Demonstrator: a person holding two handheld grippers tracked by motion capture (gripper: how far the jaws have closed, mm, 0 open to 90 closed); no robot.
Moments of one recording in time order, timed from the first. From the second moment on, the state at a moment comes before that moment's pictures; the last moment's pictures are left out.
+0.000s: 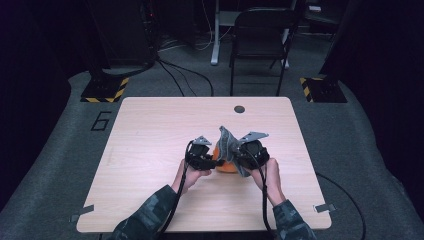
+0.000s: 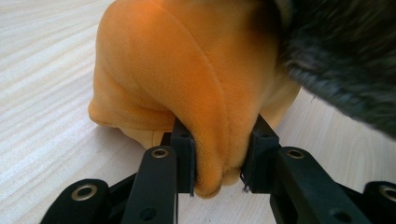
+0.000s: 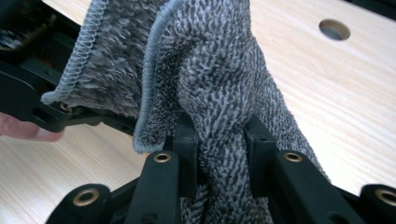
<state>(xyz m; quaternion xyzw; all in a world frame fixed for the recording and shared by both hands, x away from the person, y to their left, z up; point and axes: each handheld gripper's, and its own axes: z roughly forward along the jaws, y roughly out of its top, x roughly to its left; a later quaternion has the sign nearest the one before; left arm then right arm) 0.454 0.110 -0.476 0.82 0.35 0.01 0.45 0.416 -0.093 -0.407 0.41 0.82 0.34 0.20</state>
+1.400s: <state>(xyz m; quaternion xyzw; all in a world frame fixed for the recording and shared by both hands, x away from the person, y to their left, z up) 0.448 0.105 -0.480 0.82 0.33 0.02 0.46 0.455 -0.162 -0.454 0.50 0.81 0.26 0.19</state>
